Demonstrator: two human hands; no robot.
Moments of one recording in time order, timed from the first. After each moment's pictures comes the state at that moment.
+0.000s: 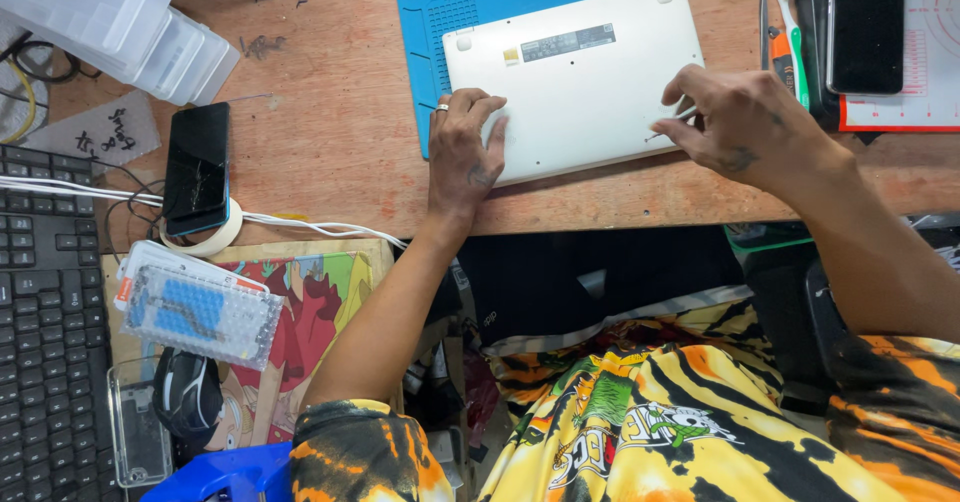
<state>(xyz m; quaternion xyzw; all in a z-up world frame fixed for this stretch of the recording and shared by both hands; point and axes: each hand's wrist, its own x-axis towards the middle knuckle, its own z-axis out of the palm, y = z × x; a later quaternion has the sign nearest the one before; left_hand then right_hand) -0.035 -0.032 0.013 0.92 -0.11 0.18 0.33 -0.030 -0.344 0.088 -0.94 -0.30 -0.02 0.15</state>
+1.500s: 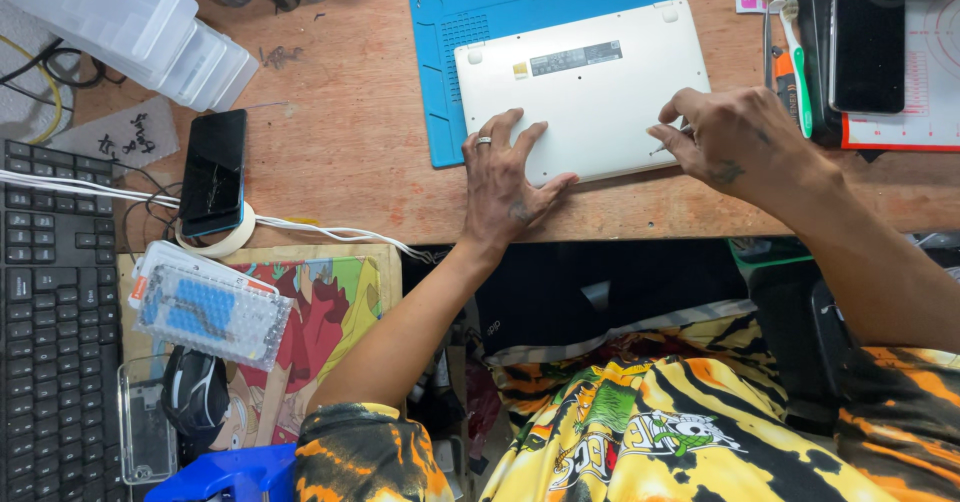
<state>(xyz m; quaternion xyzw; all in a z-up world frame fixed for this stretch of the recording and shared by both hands) -0.056 -0.059 -0.009 0.94 -0.16 0.17 0.27 -0.028 -0.338 0.088 -0.96 -0.27 0.03 0.12</state>
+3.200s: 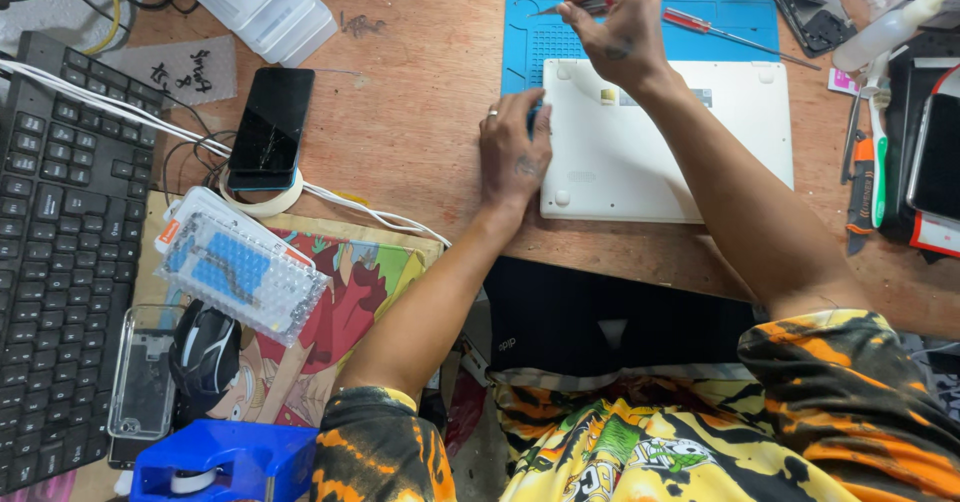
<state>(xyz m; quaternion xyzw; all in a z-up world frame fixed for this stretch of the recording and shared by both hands) 0.001 -0.005 -0.015 0.88 0.05 0.24 0.41 0.163 -0.147 0.008 -0.79 -0.39 -0.21 0.43</state>
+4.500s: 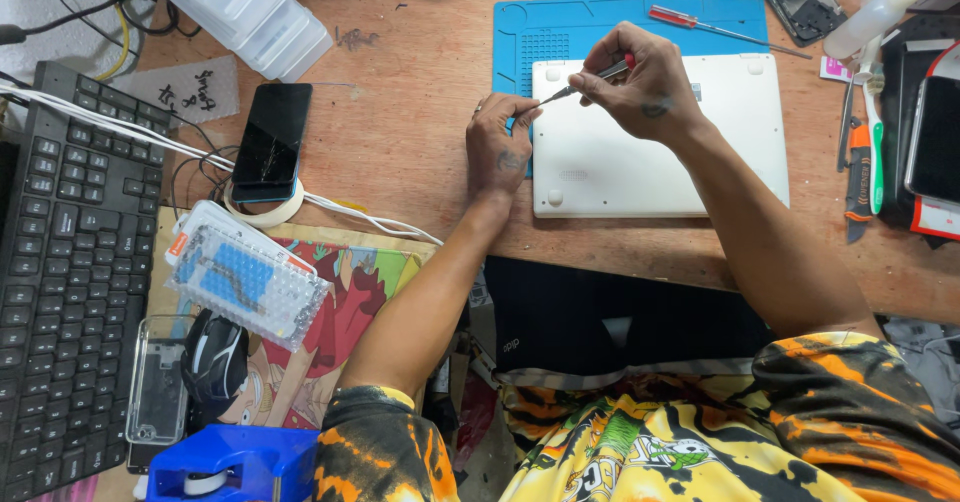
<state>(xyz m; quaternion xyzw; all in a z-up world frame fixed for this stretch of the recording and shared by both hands) 0.001 0.001 0.003 0.83 0.04 0.25 0.50 0.084 -0.188 0.047 -0.81 -0.32 -0.01 0.50</state>
